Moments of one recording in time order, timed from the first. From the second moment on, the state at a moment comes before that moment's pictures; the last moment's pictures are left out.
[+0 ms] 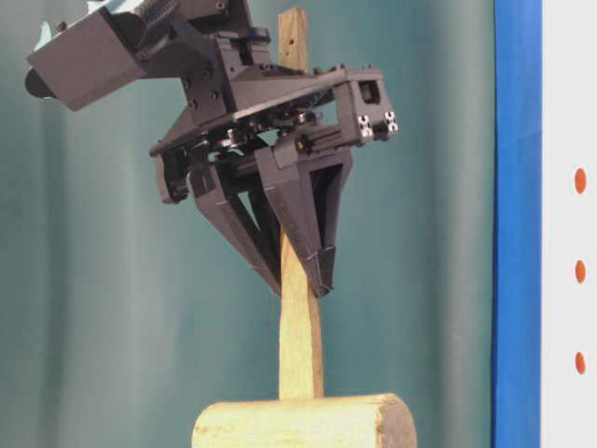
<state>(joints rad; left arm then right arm) 0.08 -0.98 1.27 -0.02 -0.25 -0.37 -0.10 -0.07 0.64 -0.07 -0.41 -0.72</state>
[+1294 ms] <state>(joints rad) 0.09 -0.51 1.08 -0.02 -0.51 -0.46 -0.10 -0.07 0.64 -0.07 -0.41 -0.72</state>
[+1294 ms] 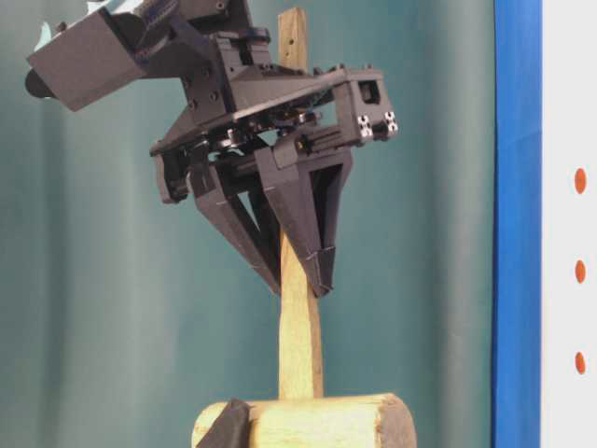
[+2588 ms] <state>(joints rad) 0.09 -0.51 1.08 -0.02 -0.44 -0.43 -0.10 -0.08 0.64 0.08 -0.30 -0.70</state>
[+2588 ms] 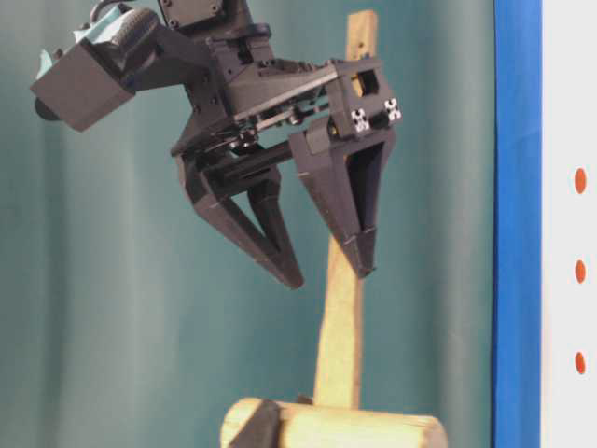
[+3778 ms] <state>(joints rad) 0.04 -0.54 1.08 -0.02 -0.37 0.01 -0.09 -0.05 0.63 0.21 -0.11 -0.33</state>
